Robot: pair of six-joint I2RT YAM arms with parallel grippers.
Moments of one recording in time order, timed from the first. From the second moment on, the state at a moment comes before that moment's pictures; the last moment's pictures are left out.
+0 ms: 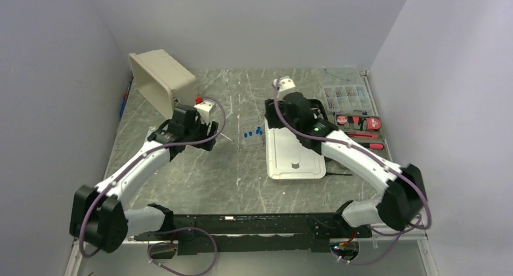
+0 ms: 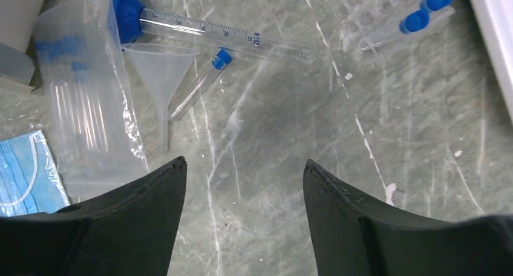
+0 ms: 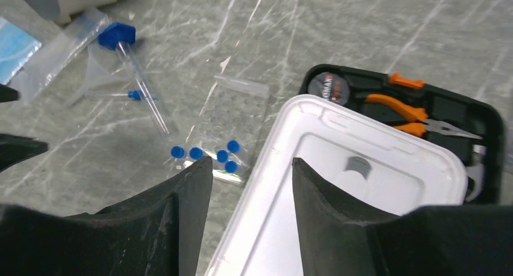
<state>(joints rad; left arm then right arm) -0.39 1.16 0.82 -0.40 0.06 -0.02 0.70 1.41 1.11 -0.18 0.21 0.17</state>
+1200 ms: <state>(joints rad) -0.35 1.76 1.11 -0.46 -0.02 0.08 0.52 0.98 0.76 -0.10 0.12 0.19</state>
